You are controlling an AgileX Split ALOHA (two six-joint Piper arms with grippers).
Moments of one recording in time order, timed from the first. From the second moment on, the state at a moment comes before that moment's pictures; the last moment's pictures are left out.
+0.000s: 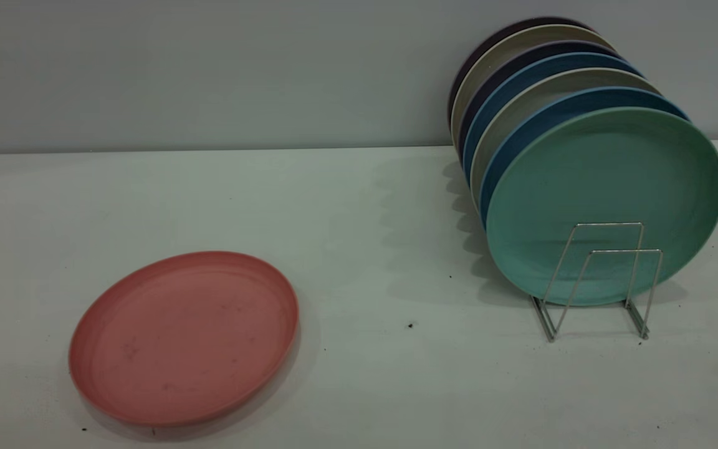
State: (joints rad) left arm -0.01 -0.02 -0.49 -0.05 1.13 0.03; right arm 0.03 -0.02 -0.48 0.20 1.16 -0.28
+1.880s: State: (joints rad) left arm 0.10 1.54 -0.63 -0.68 0.38 0.54; right arm 0.03 0.76 -0.49 0.70 0.72 -0.78
